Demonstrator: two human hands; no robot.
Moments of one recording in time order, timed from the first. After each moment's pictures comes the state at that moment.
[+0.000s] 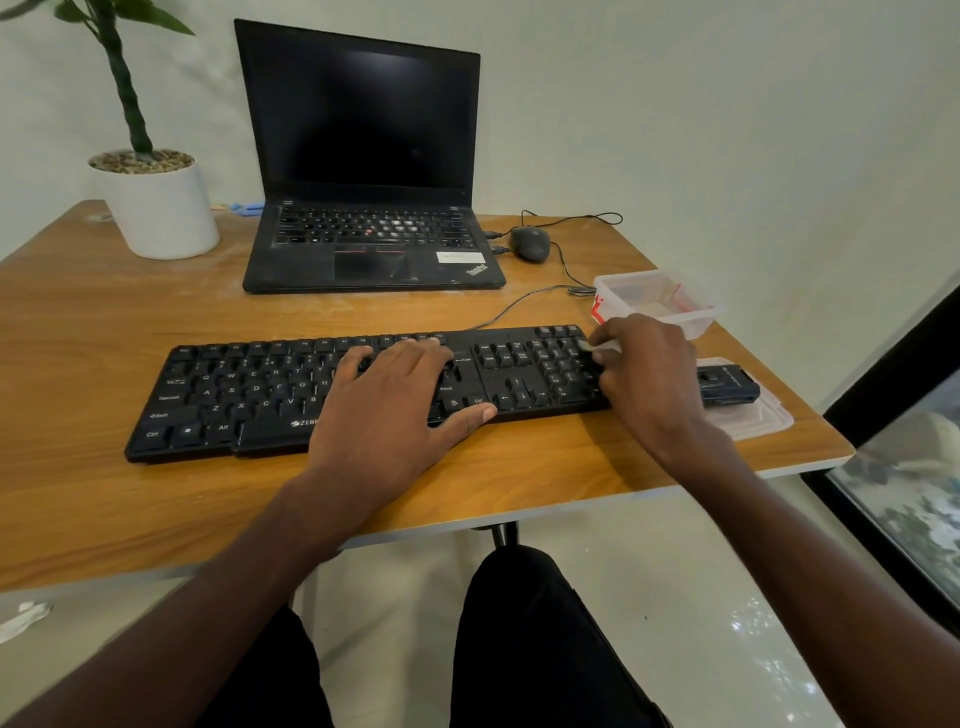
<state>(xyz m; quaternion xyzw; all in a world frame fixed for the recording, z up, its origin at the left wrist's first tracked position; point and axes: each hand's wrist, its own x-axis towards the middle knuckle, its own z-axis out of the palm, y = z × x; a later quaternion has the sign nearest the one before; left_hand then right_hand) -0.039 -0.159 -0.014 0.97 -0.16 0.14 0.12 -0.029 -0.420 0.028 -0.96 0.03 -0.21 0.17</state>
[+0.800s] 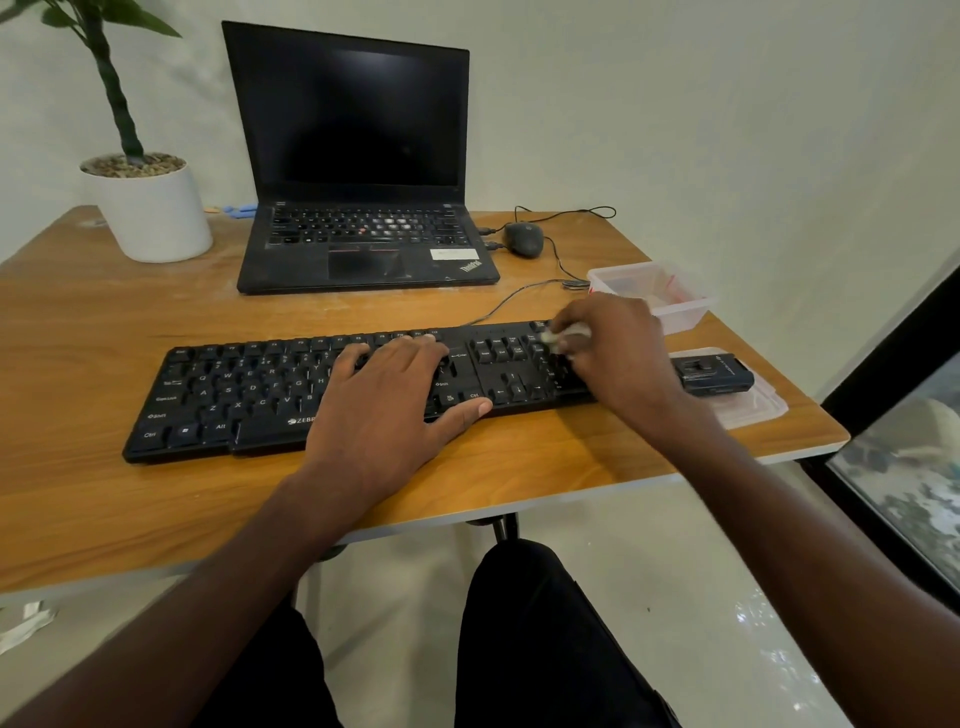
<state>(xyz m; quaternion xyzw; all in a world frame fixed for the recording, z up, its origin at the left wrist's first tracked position) -0.039 -0.159 -0.016 0.97 -0.17 0.15 0.11 -0.017 -0.403 0.037 -0.96 -0.04 -0.20 0.19</state>
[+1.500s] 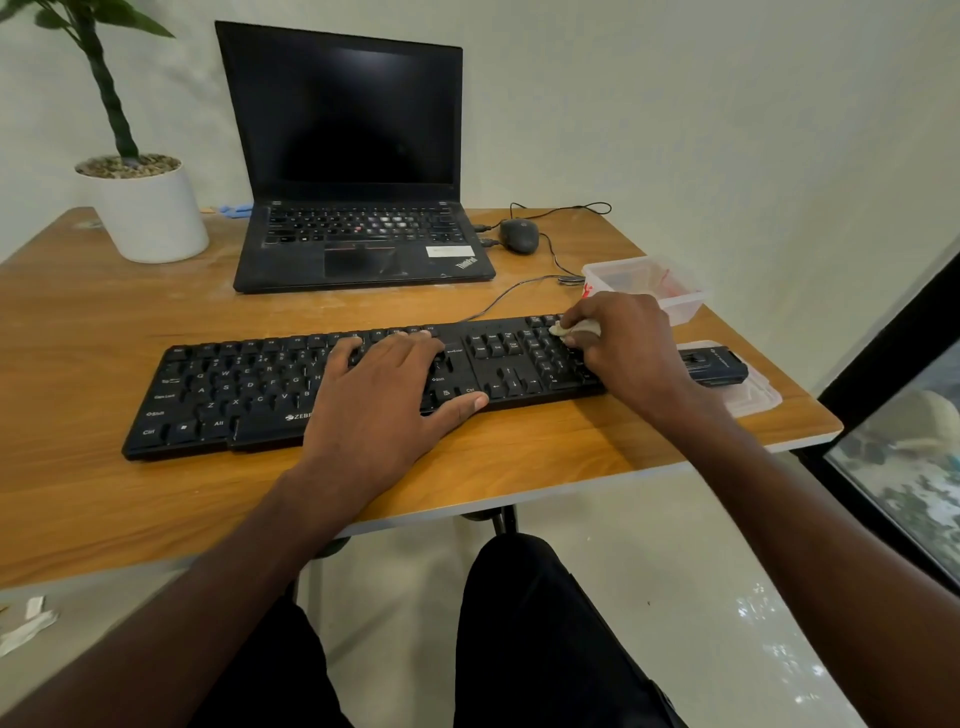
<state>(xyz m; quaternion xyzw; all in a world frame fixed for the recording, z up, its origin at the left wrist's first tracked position) -0.040 -0.161 -0.014 0.97 -0.16 0.15 0.11 -0.015 -0.422 0.036 -0.96 -0.03 -0.19 0.19</state>
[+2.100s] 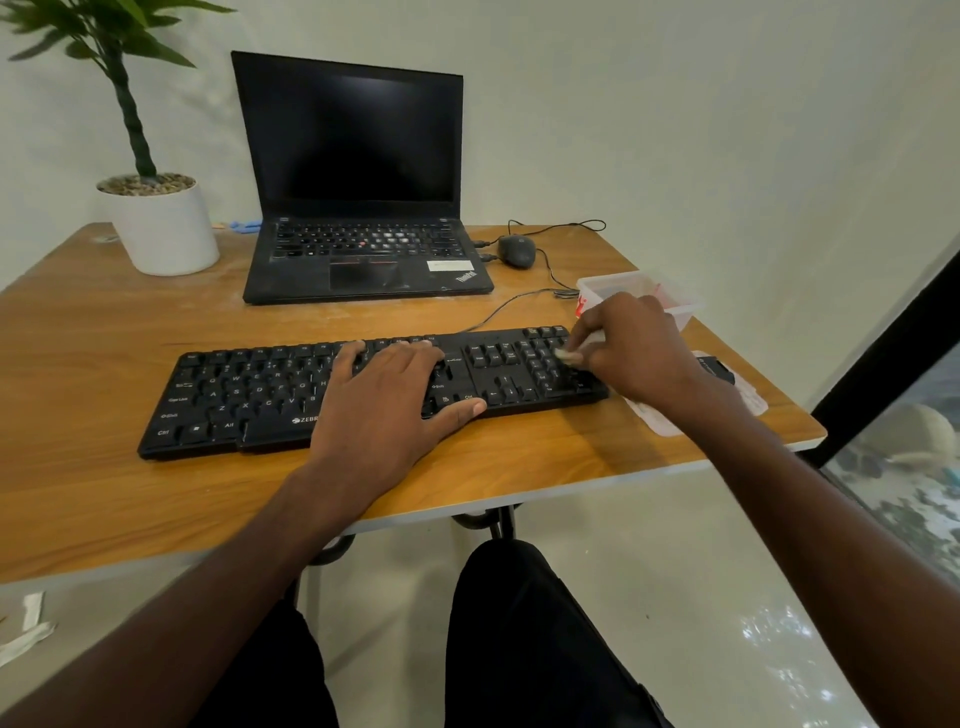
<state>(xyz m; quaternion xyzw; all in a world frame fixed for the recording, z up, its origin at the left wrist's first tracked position) -0.043 -0.161 -0.012 0.97 -0.17 0.15 0.11 -0.027 -0.424 0.055 -0.98 -0.02 -0.13 0.18</state>
